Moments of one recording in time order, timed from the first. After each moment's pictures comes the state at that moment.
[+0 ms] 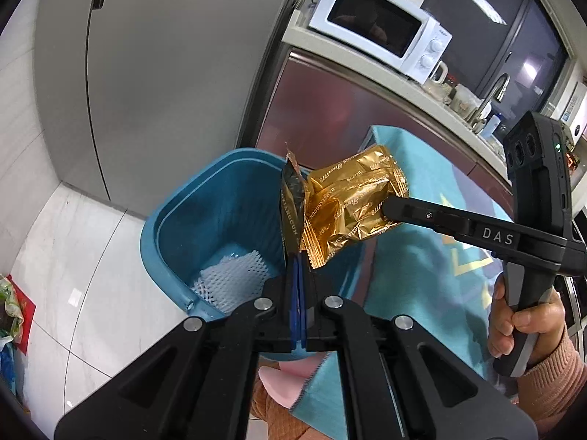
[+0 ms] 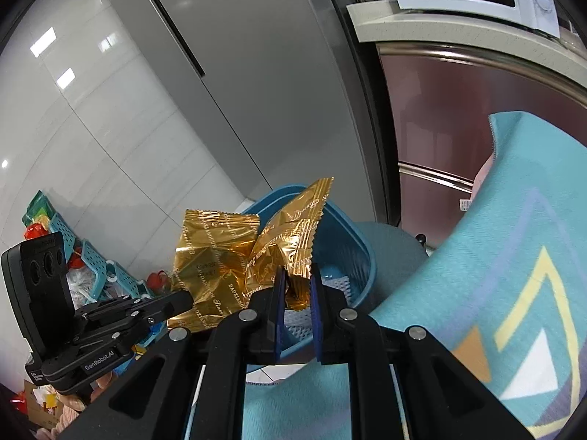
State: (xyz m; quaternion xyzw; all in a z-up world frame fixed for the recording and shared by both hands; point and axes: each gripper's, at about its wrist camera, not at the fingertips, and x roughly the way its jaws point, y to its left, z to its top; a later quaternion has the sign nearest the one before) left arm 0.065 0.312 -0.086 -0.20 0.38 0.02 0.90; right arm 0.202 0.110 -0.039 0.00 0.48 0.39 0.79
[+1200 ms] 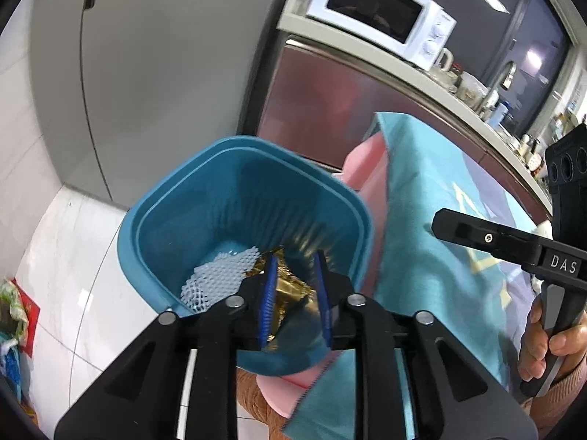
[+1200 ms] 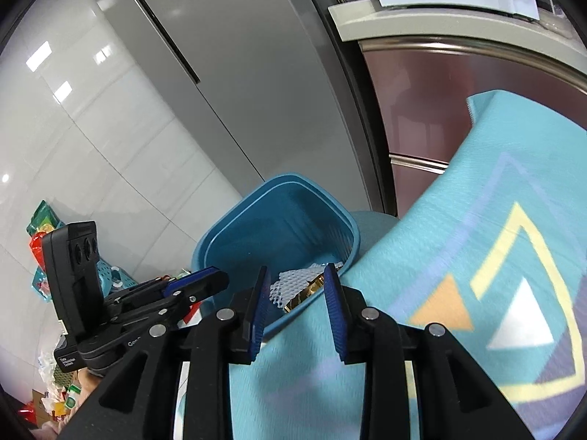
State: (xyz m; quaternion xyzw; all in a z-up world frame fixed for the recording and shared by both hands) left arm 0.081 0.290 -0.104 -0.18 0.39 0.02 0.90; right arm 0.187 0.072 -0.032 0.03 0.47 0.39 0.79
